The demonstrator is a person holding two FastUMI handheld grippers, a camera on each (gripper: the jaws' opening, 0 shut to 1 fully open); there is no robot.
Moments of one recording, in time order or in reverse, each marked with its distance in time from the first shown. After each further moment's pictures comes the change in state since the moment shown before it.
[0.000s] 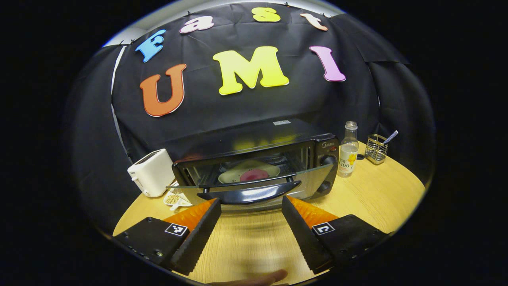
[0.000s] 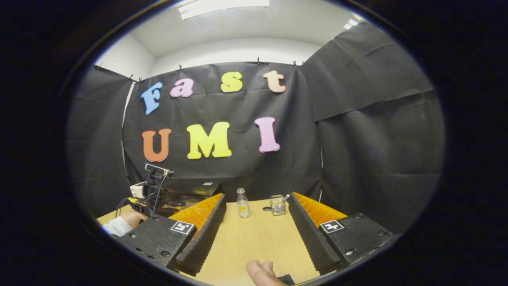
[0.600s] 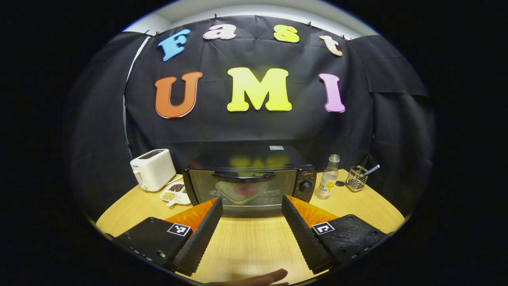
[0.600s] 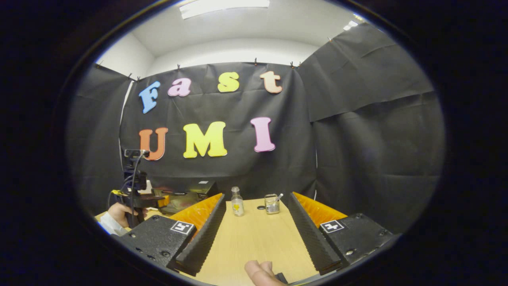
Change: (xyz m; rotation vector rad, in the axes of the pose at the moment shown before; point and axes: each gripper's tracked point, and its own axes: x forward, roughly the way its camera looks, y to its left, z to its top) left arm -0.088 -0.002 0.045 -0.154 -0.137 -0.020; right arm -0.014 -0.014 0.000 -0.006 -0.012 -0.031
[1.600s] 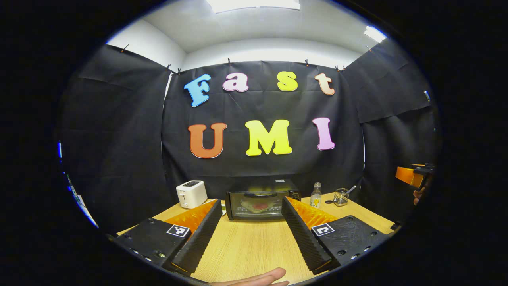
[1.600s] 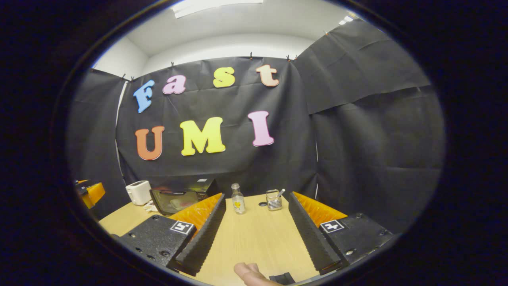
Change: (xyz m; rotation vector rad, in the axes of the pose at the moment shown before) left arm -0.233 0.009 0.051 0.030 -0.241 0.090; right arm 0.016 0.009 -0.006 0.022 0.036 0.000
